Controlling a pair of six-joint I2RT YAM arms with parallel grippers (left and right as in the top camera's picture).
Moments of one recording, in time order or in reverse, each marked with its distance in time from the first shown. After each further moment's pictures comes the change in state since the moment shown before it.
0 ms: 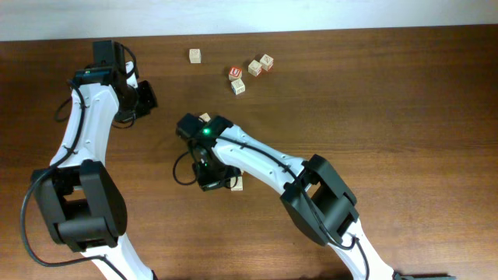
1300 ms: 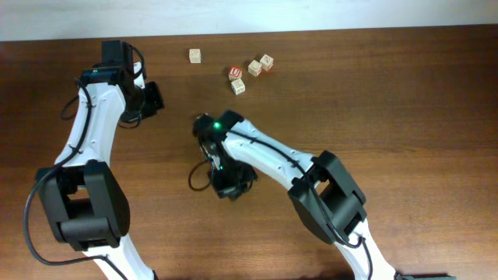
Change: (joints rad) left arm -0.035 0.000 0.000 -0.014 -0.003 0.005; right arm -0.043 -0.040 -0.079 -0.178 -0.097 -0.127
